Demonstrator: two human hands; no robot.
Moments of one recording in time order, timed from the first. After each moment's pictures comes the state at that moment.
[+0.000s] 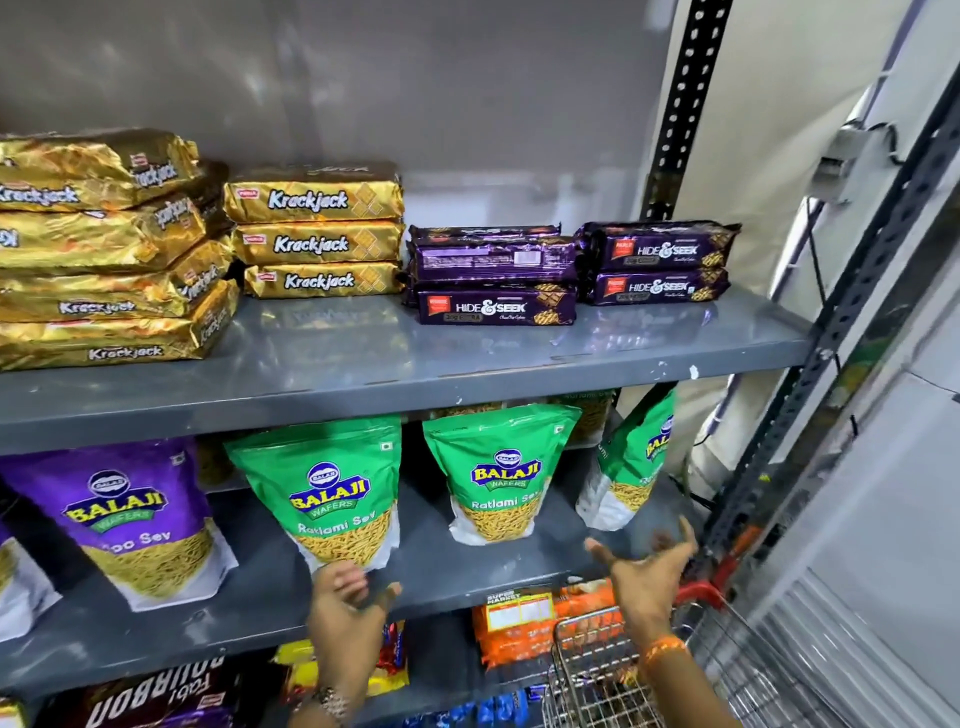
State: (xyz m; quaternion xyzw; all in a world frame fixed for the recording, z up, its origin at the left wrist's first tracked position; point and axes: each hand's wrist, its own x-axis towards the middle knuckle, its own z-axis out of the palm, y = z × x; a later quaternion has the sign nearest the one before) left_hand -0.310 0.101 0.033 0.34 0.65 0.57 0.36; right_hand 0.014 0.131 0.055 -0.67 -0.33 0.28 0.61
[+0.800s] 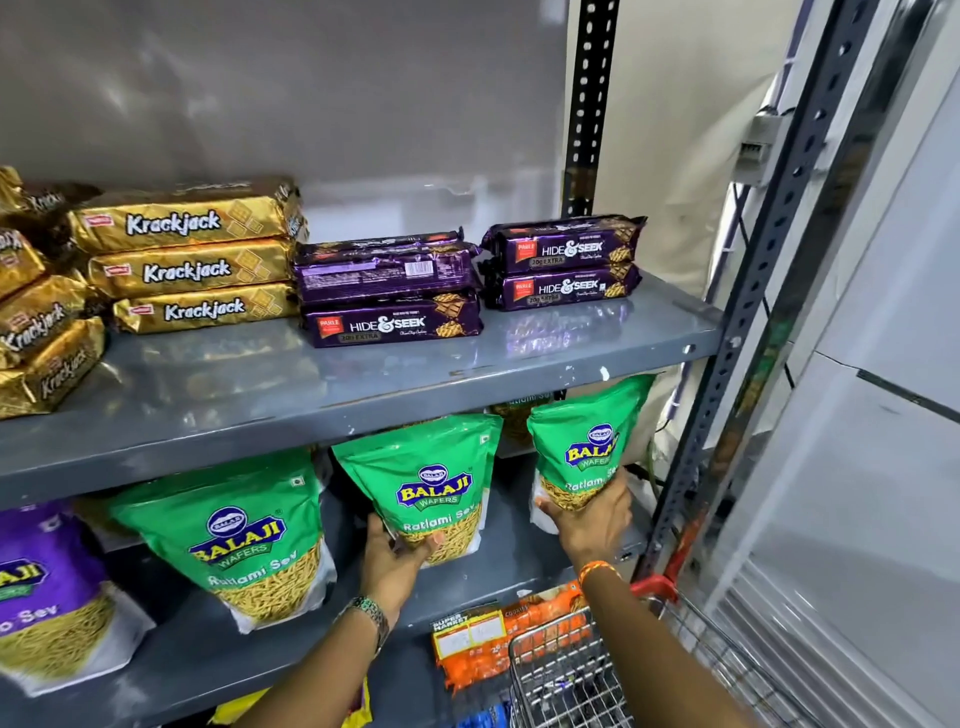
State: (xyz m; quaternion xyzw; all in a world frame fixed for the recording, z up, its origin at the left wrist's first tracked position) left_hand -0.206 0.200 0.048 0.42 0.60 0.47 0.49; right_hand 0.053 0.202 0.074 -0.77 -0.37 0.18 0.49
